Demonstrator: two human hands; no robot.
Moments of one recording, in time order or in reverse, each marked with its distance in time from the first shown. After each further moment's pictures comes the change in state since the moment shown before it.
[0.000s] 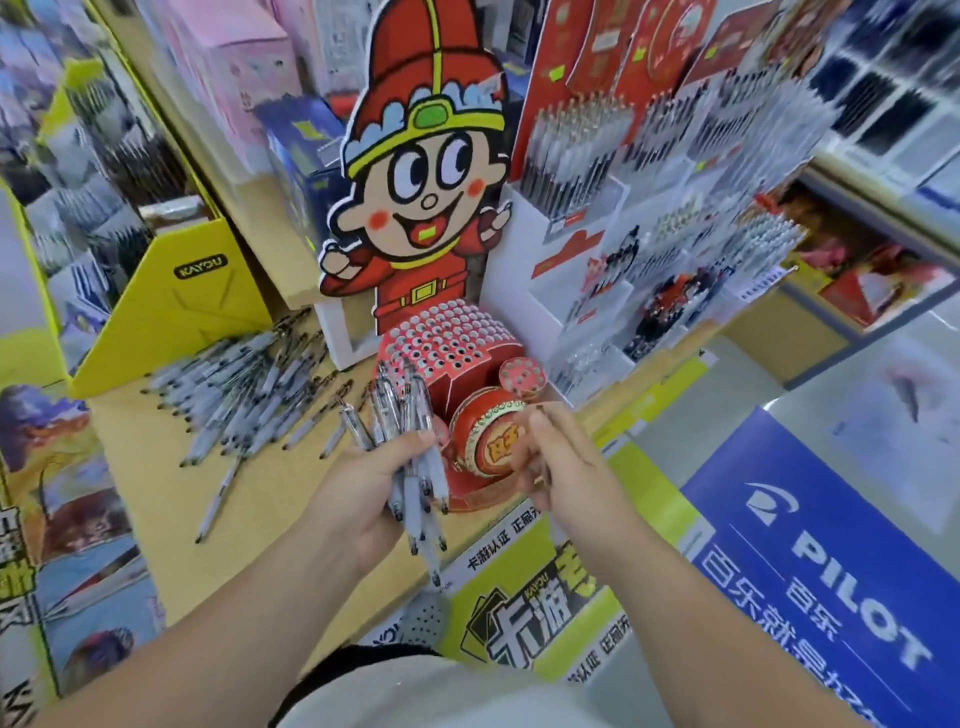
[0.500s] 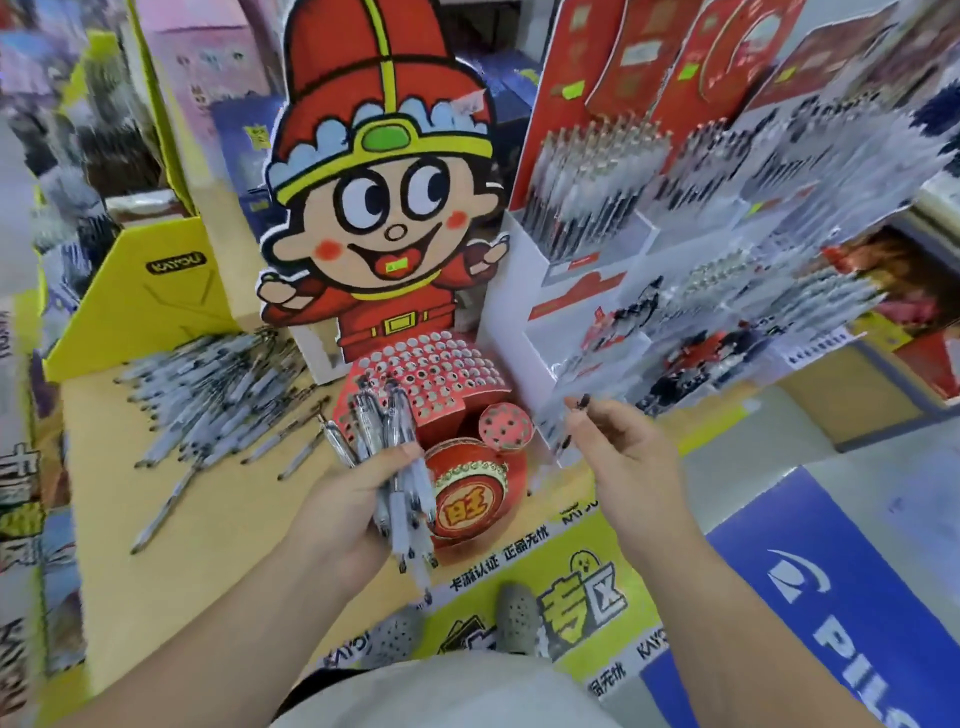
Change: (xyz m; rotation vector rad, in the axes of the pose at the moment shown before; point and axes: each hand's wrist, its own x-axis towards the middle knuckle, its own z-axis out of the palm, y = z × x) left_hand 0.051 0.000 0.064 -0.142 0.219 0.035; right_hand 0.112 -0.003 -0.098 -0.022 0.138 -0.165
